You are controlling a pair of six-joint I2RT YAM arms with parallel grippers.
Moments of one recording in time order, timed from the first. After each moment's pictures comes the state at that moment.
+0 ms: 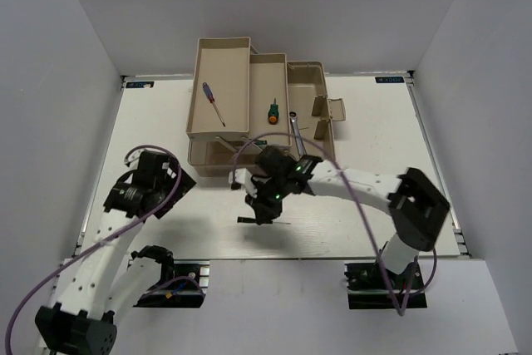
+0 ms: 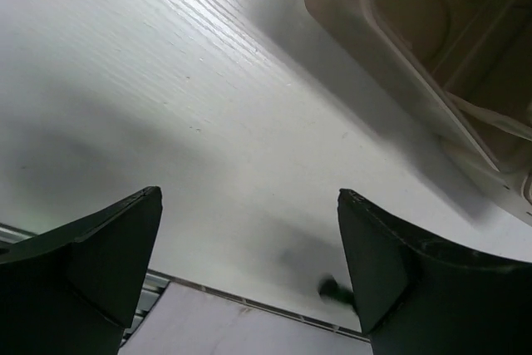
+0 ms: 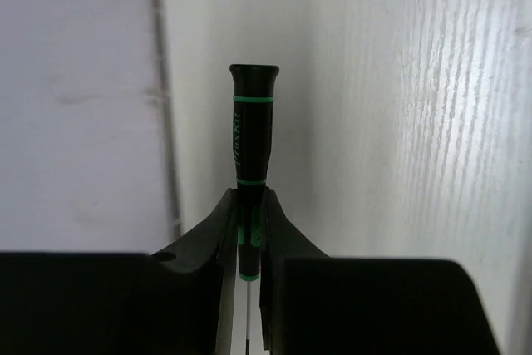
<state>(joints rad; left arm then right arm) -0.25 0.77 0.82 -1.01 -0.19 -0.94 1.05 1.69 1.12 -0.49 -0.52 -0.32</state>
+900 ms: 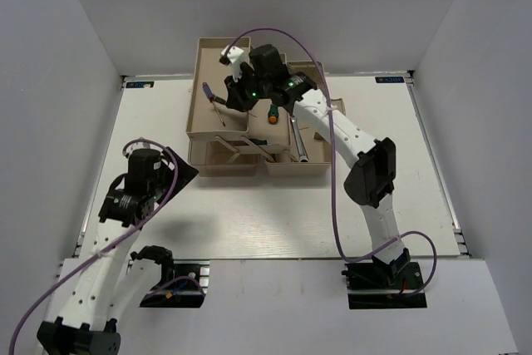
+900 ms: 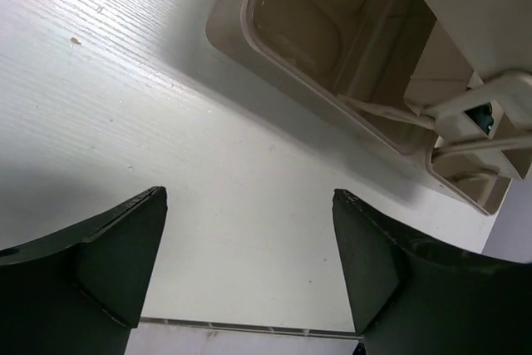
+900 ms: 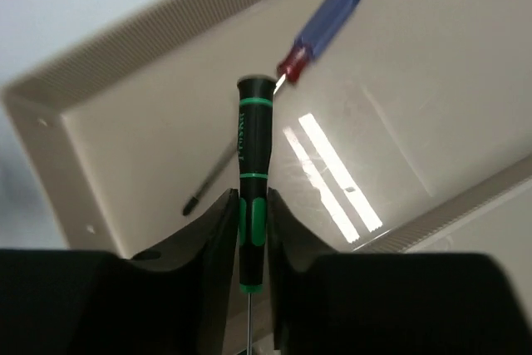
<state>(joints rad) -0.20 0.74 0.78 -0.79 -0.06 -0.87 0.75 2.13 2.24 -0.61 -0.37 -0.12</state>
